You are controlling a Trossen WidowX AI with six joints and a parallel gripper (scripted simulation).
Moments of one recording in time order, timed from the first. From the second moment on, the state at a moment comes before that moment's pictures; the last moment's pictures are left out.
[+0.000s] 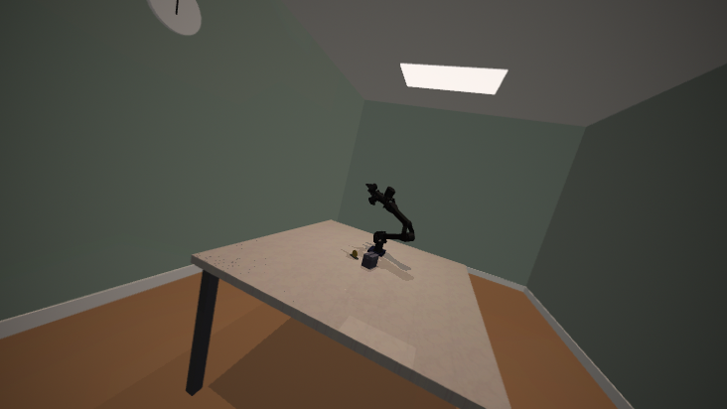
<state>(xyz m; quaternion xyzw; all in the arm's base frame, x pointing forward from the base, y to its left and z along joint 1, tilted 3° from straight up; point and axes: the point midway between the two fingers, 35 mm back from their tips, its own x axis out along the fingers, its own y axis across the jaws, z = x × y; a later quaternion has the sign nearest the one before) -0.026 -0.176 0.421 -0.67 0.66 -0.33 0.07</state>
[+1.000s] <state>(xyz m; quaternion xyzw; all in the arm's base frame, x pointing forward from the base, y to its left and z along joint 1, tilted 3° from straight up) 0.215 -0.156 0.194 -0.52 0.50 0.18 0.67</state>
